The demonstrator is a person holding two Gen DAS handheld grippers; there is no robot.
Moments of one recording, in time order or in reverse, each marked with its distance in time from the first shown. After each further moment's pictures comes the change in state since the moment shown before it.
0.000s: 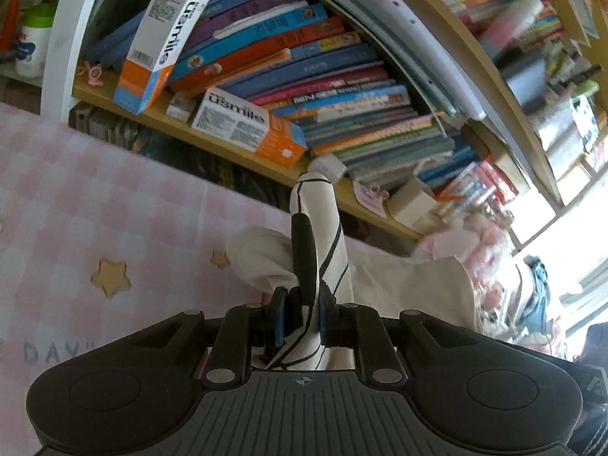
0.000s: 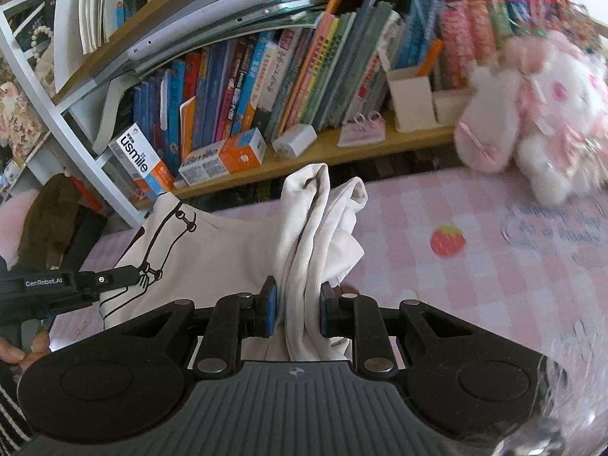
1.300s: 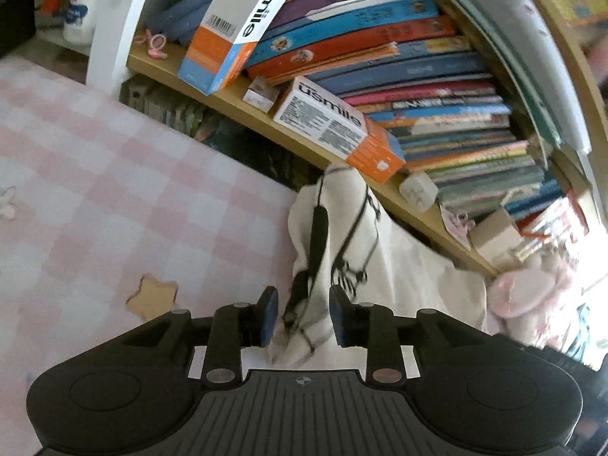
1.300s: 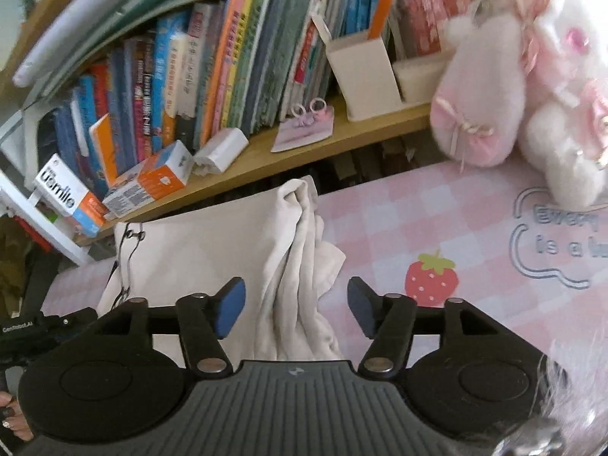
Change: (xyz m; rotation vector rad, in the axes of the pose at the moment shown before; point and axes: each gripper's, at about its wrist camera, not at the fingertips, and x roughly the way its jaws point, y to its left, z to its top) left arm 0.045 0.045 0.003 -0.110 -0.011 0.161; right arm 0.076 -0.068 0.021 0.109 0.008 -0.059
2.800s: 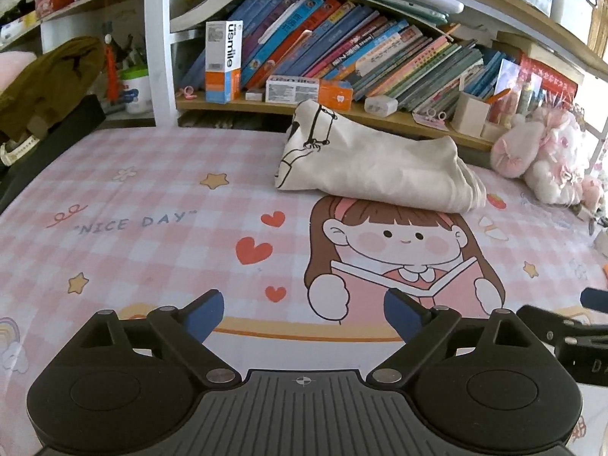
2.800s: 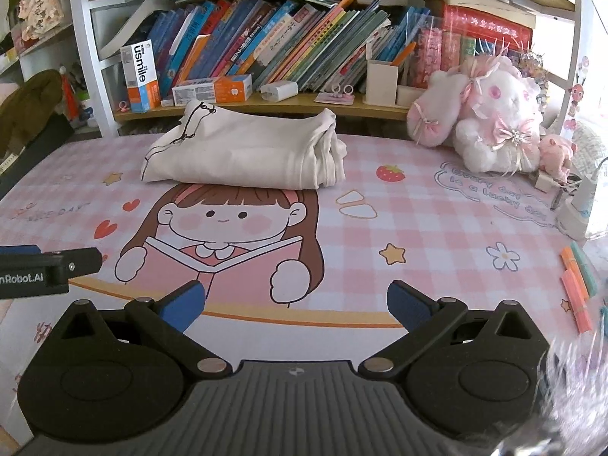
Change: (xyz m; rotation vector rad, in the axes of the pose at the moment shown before) left arm -0.122 -0.095 -0.173 0.307 -0.111 0.333; right arm -0.140 0.069 -0.171 -0.353 -0.069 -0.185
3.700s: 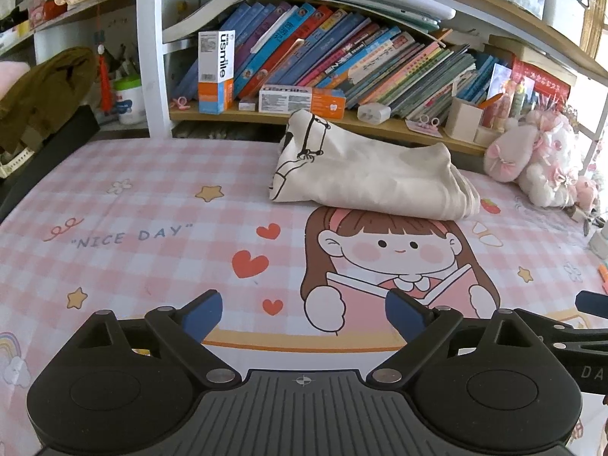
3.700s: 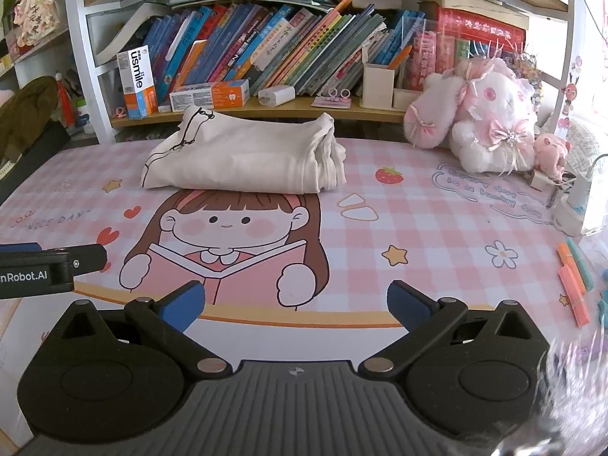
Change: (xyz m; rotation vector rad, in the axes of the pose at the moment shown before) left arm -0.002 -0.002 0.005 0.020 -0.015 -0.010; right arm -0.003 0.008 0.003 0.013 -0.018 -0.017
